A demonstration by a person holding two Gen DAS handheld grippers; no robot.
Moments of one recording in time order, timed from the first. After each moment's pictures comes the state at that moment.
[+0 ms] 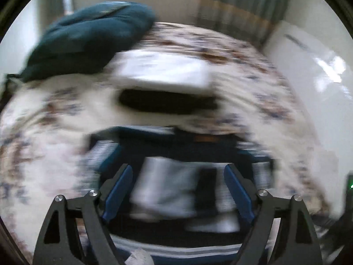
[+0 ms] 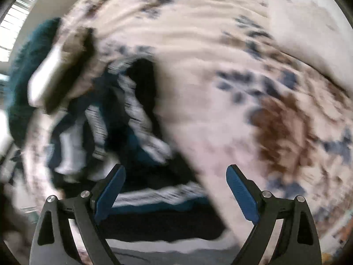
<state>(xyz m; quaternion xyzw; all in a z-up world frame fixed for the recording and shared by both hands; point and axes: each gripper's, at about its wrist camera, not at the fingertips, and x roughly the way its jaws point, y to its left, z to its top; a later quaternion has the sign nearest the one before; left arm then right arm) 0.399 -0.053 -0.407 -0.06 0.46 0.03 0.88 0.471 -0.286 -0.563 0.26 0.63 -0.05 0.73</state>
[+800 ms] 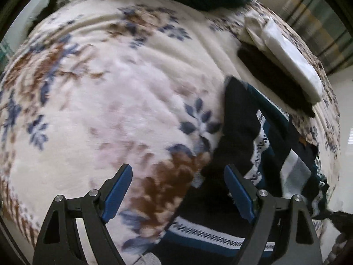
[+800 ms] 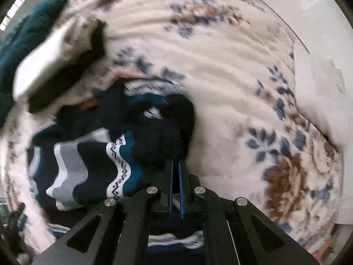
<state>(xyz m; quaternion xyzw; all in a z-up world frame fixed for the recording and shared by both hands) 0.373 0.122 -0.517 -0.22 0.56 0.14 0.78 0.566 -0.227 -0.569 0.12 0.66 -0.09 0.74</state>
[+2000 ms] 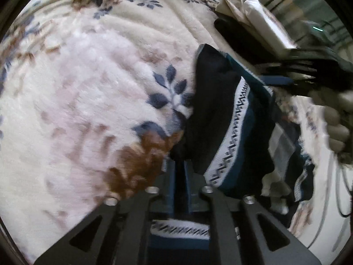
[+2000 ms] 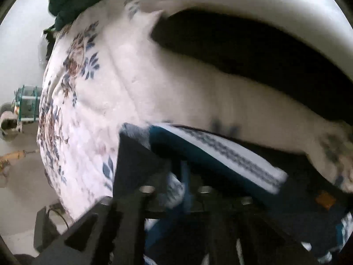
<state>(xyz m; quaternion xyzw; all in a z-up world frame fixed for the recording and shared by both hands) 0.373 0.117 -0.546 -0.24 0.59 0.05 0.77 0.761 0.083 -0.628 0.03 0.72 0.27 0.63</state>
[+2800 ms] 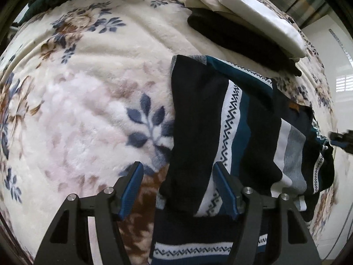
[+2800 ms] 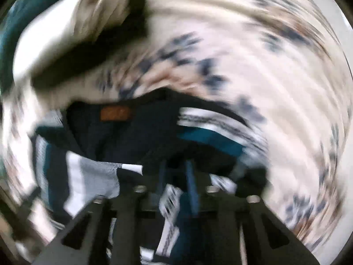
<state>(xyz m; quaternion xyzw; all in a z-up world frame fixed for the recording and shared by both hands) 0.416 0.092 -0.540 -0.14 0.61 0.03 0.78 0.698 -0.210 -0.591 0.10 0.69 0.02 0.71</state>
